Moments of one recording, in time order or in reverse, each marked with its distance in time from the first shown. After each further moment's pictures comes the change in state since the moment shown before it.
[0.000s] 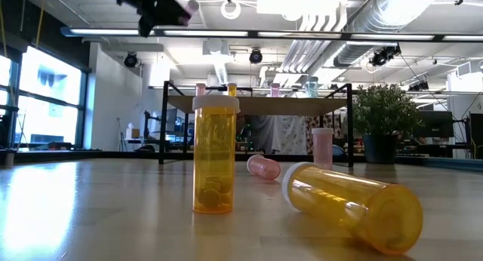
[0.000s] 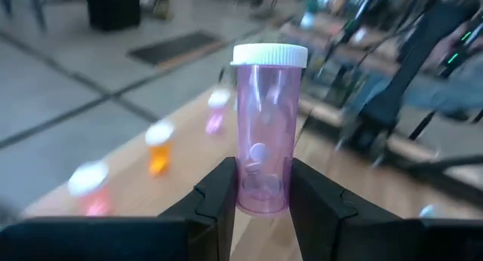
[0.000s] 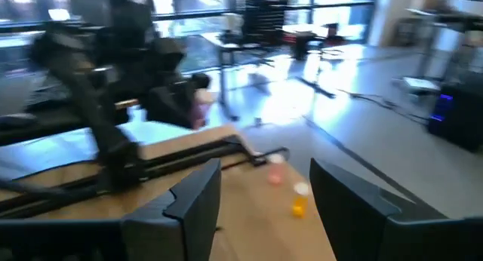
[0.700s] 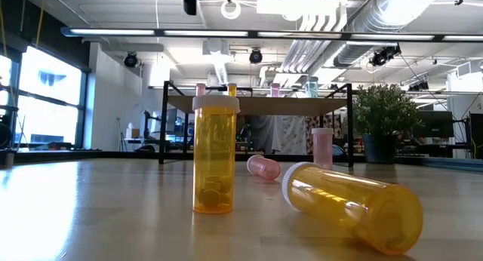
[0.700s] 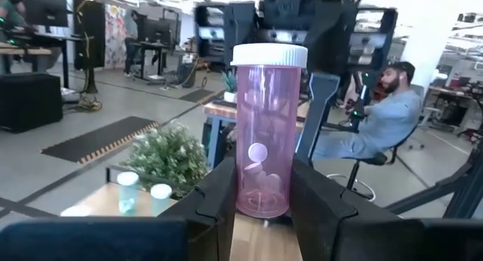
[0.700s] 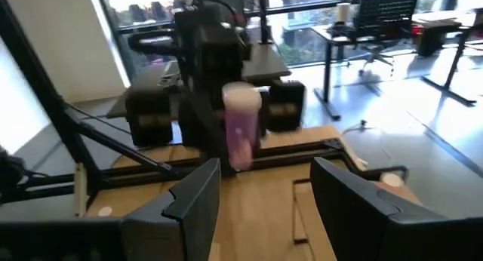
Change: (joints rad) left arm -0.332 0.260 0.000 0.593 -0.132 0.037; right arm -0.112 0.157 0.015 0.142 -0.510 0.004
